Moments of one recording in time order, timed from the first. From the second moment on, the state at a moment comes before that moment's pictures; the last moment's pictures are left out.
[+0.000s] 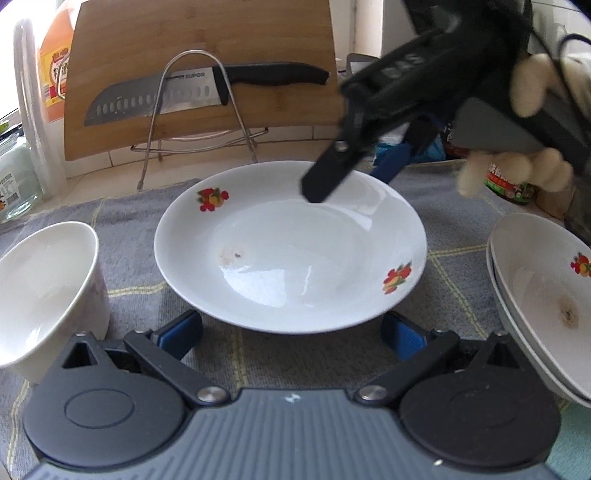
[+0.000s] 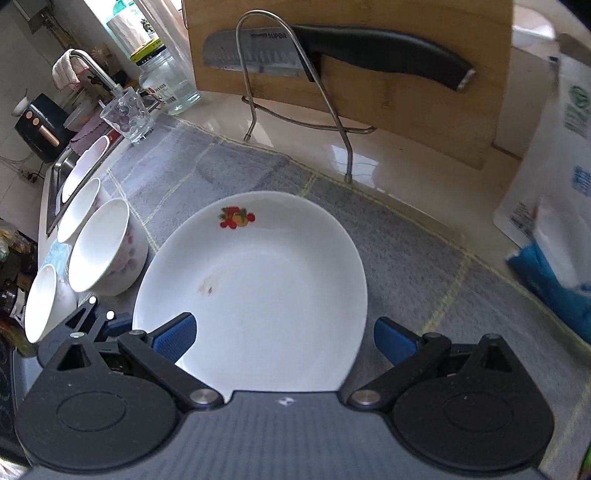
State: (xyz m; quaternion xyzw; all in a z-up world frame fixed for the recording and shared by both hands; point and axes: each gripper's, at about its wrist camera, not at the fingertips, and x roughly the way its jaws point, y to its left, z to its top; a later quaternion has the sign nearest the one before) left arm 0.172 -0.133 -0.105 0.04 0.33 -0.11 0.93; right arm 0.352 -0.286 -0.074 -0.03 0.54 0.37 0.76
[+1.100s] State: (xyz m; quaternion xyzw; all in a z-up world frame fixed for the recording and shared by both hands) left arm 0.175 -0.132 -0.106 0.05 0.33 -0.11 0.94; right arm 0.418 -0.269 -0.095 0.07 0.57 0.47 0.67
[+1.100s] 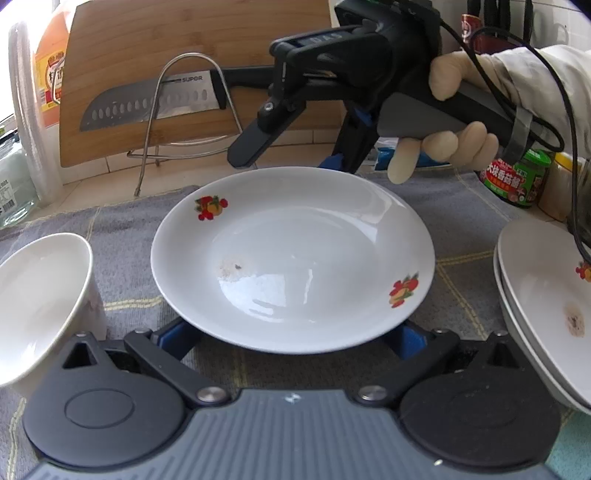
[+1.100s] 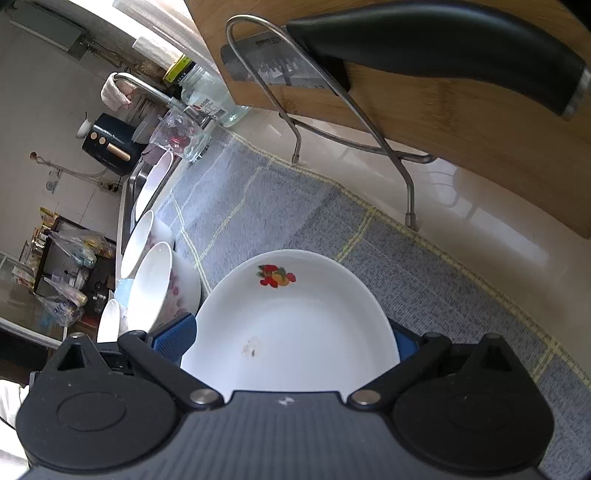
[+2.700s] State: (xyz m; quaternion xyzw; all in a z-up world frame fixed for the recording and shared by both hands) left arm 0.108 -0.150 -0.057 0.12 0.31 -0.17 0.93; right arm 0.307 -0.327 -0.035 0.10 0.53 0.44 0.72
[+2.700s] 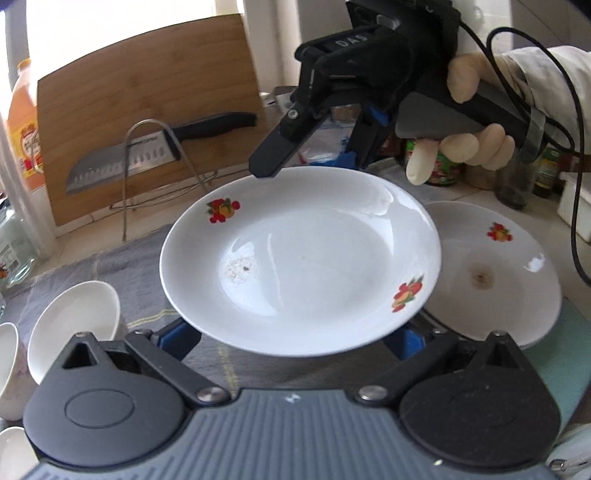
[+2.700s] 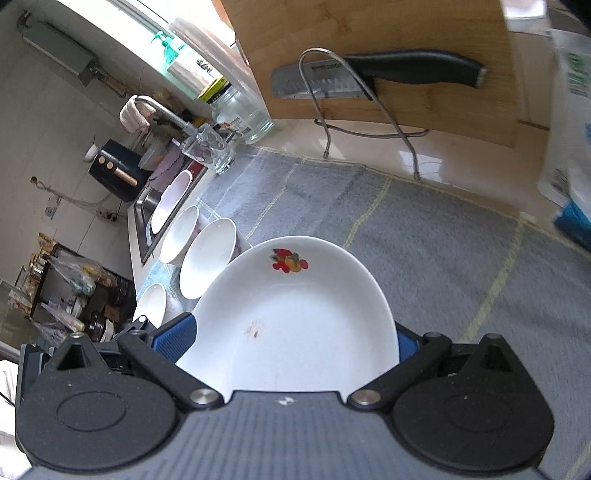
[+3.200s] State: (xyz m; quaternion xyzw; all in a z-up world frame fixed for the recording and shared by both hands) left arm 0.074 -0.197 -0.058 0.16 0.30 -0.24 0.91; right arm 0.241 -0.398 -0.033 0.14 0.51 0.39 0.75
